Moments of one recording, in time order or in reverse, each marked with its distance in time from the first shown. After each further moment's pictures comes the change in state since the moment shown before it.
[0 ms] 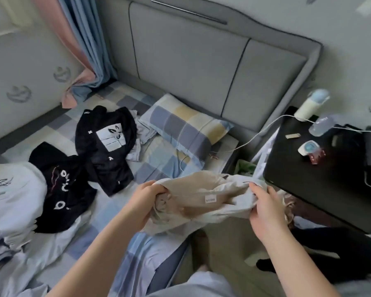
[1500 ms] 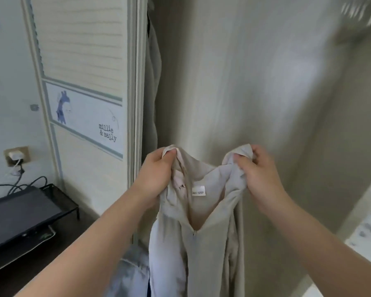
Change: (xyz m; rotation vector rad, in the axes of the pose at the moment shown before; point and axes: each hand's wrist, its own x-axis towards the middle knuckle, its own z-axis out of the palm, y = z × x) left_hand -0.447 -0.118 0.832 0.454 -1.539 0.558; right_hand -0.314 -0.256 -0.743 -0.111 1.276 -0.838
